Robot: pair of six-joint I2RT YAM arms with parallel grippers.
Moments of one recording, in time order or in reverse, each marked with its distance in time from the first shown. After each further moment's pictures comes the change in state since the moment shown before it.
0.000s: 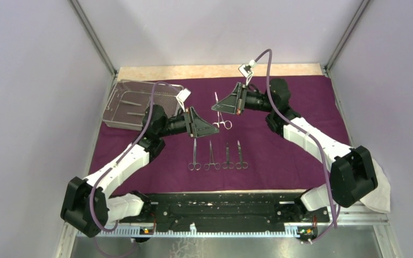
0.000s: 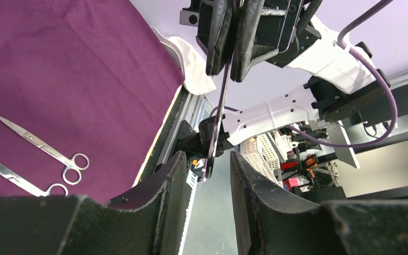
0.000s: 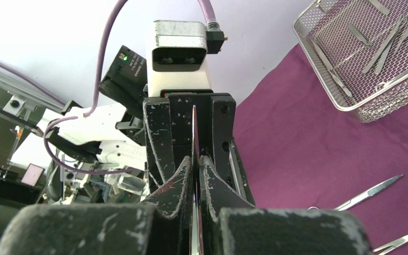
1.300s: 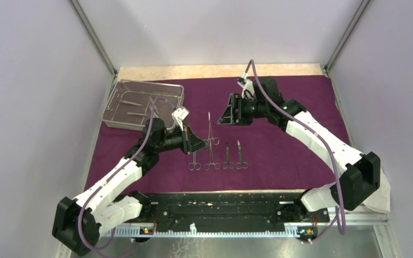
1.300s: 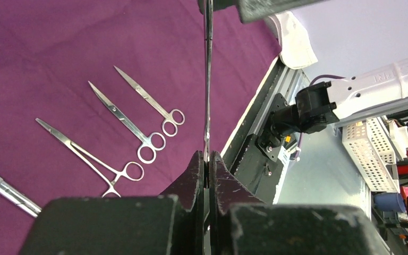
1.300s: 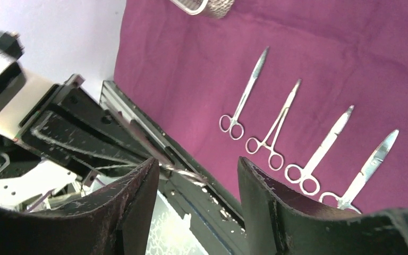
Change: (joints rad) left arm -0.023 -0.188 -0.123 -0.360 -0.215 0.459; right arm 0.046 -0.028 0.217 -0.983 0.405 -0.343
